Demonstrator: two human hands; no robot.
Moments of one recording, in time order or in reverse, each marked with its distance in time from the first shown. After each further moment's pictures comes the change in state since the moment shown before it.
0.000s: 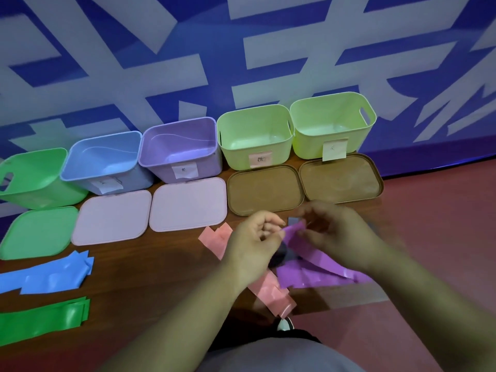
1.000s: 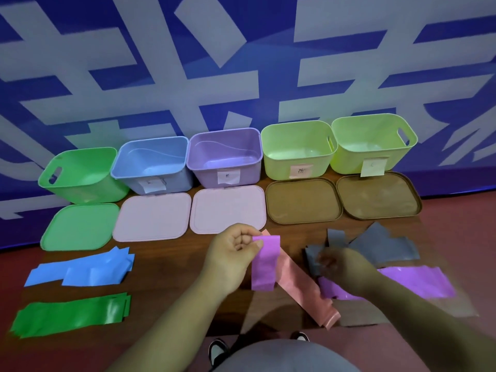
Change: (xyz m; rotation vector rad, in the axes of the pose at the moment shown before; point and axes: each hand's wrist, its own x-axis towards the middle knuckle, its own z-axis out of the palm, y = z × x) left_hand -0.035 -0.027 -0.144 -0.114 0.174 -0.052; right_hand 0.016 0.027 0.106 -0.422 -0.201 0.299
